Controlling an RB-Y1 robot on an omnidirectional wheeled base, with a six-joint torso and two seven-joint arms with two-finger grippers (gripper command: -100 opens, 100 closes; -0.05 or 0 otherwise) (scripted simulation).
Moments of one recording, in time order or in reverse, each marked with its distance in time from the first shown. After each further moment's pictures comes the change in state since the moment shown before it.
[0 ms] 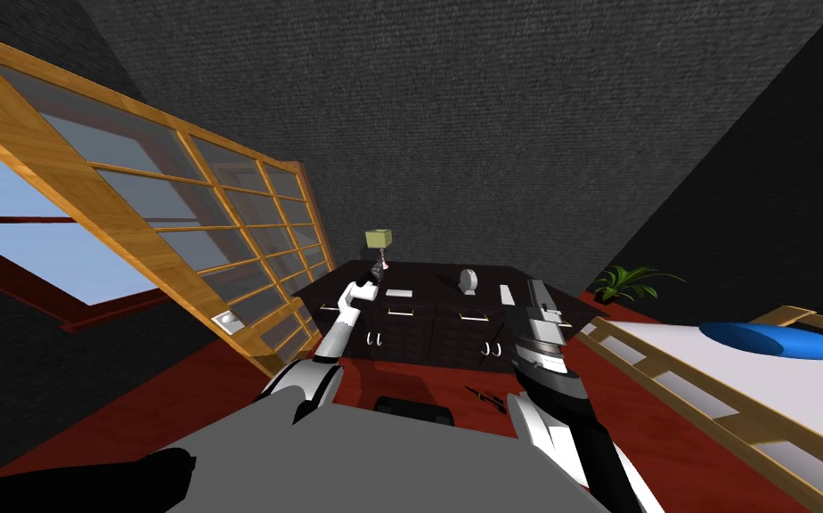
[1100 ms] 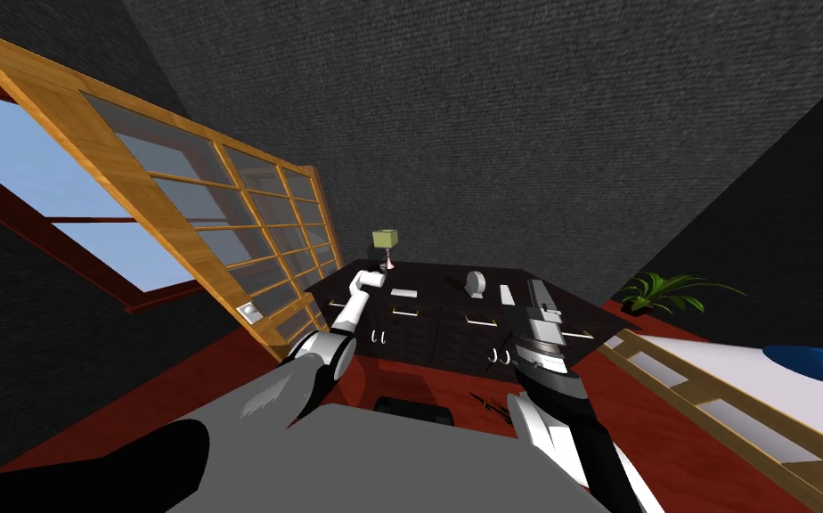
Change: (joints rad) left arm -0.233 -0.002 0.025 0.250 0.001 0.299 0.000; right arm 0.000 0.000 0.000 0.000 0.000 0.000 0.000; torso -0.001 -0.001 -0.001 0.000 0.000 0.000
